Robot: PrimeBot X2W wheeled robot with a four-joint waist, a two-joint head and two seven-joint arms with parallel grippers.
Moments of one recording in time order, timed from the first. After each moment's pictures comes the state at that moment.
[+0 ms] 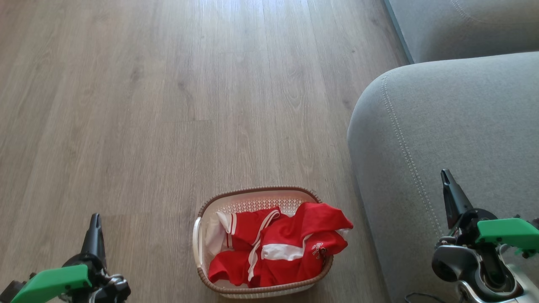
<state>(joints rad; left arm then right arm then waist) -0.05 0.04 0.08 0.18 -1.62 -0.04 0.10 -0.09 -0.35 0.30 0.19 1.97 0.13 -0.23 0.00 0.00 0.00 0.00</state>
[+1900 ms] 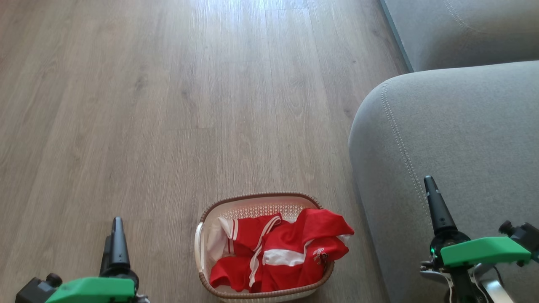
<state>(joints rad) 0.02 0.03 -0.02 0.13 -1.17 0.02 -0.03 0.00 -0.22 0.22 0.19 1.40 0.13 -0.23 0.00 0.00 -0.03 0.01</state>
